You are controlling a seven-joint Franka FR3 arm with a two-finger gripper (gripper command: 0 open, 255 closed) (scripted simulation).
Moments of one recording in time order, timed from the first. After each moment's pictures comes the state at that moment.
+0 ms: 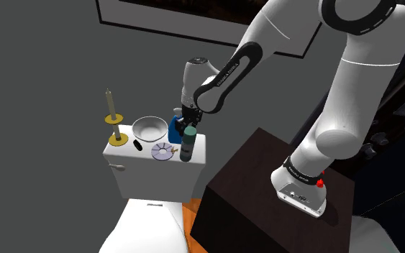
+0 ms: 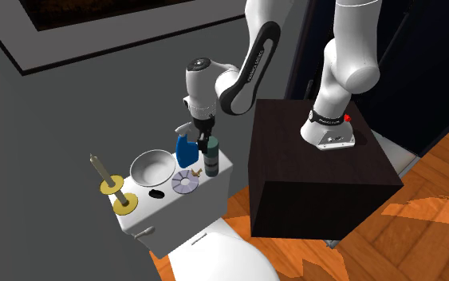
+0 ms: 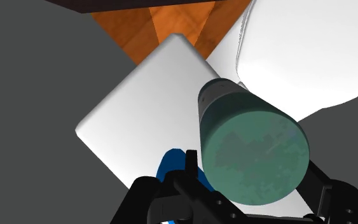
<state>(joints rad) 0.03 0.27 0.20 -2.43 -0.09 2.69 0.42</state>
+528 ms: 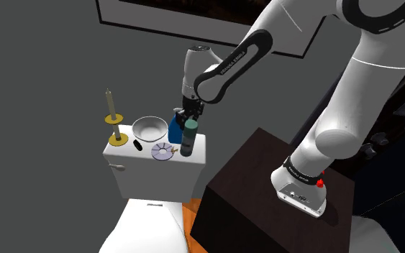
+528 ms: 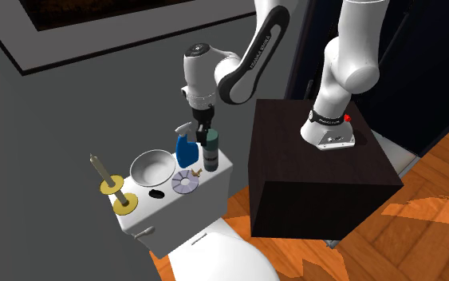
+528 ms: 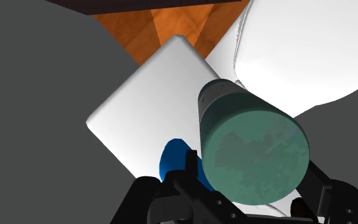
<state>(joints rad) 0.01 0.16 0.22 -2.43 -0.05 2.58 0.38</state>
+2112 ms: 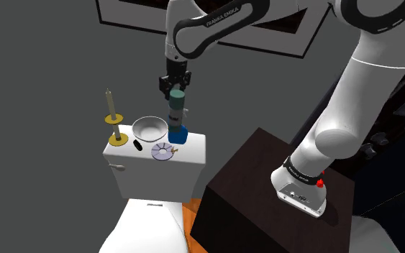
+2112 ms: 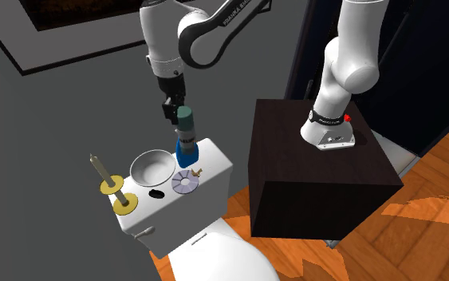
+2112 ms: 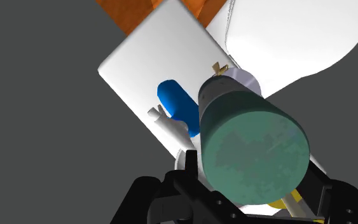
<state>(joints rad) 0.01 0.17 0.22 -2.05 -0.03 2.21 0.36</state>
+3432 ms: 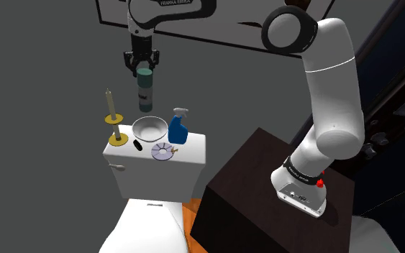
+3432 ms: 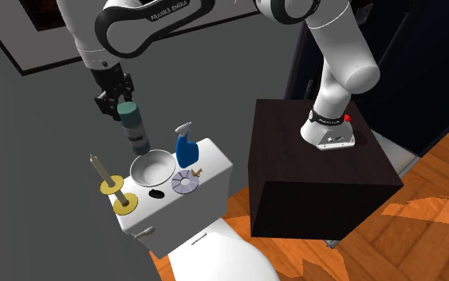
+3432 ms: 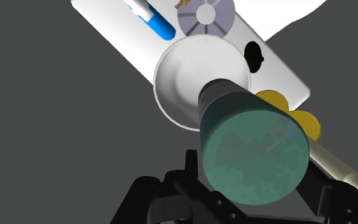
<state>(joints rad) 0.05 0.69 0.25 -1.17 -0.15 1.86 0.47</state>
